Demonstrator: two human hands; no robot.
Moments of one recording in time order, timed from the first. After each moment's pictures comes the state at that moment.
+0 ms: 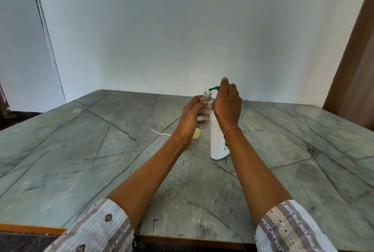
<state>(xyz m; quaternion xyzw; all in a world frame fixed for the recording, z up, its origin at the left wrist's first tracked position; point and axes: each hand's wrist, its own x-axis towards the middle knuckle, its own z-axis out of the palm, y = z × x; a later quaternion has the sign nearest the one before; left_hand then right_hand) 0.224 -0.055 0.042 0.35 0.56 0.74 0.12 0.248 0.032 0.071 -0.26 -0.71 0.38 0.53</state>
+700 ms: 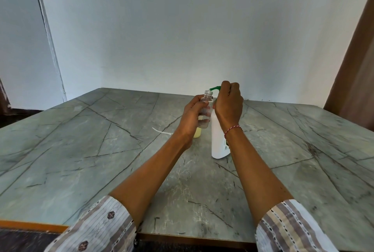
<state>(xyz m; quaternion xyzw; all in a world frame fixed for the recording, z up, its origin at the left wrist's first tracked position) 0.222 -0.053 0.041 0.34 0.57 0.74 0.12 0.249 0.031 0.070 -0.26 -0.73 0.36 0.52</state>
